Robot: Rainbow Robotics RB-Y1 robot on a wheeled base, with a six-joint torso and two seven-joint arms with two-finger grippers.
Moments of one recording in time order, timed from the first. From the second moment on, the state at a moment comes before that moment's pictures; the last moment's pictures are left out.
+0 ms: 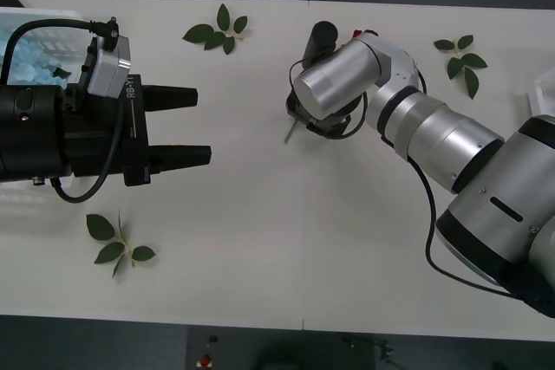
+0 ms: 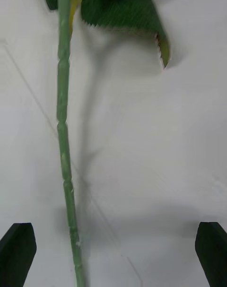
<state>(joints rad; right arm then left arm) -1.10 -0.20 0.71 -0.70 -0.60 0.99 0.38 -0.26 1.20 -0.33 -2.11 2.21 0.64 -2.71</state>
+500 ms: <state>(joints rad) -1.10 -0.20 0.85 -0.72 -0.58 0.98 0.38 -0.26 1.20 -0.33 -2.09 2.23 0.64 -2.71</state>
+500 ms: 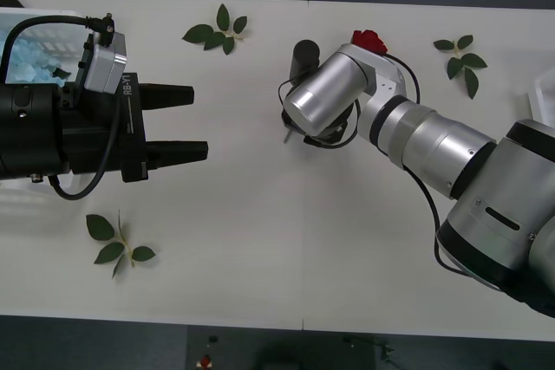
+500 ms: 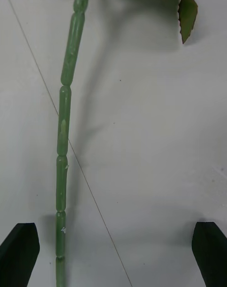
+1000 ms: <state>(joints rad) -1.11 -0.20 0.90 -0.73 -0.55 0.93 0.38 -0.26 1.20 -0.33 -2.08 2.23 0.64 -2.71</state>
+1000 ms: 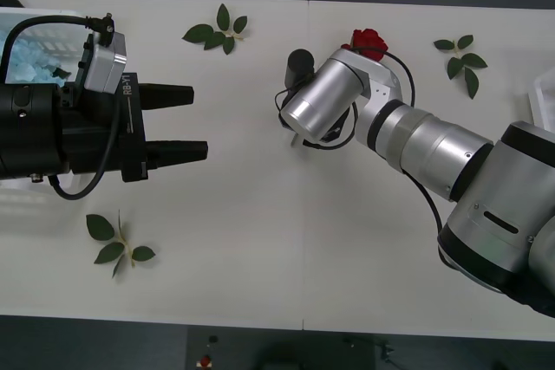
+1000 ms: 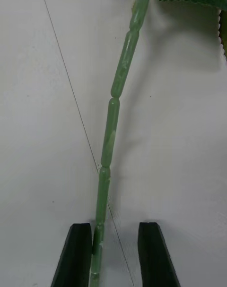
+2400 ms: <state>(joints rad) -0.82 -0.73 0.85 -1.26 -0.73 1.20 0.54 -0.26 1.20 -0.33 -2.08 2.23 0.64 -2.71</state>
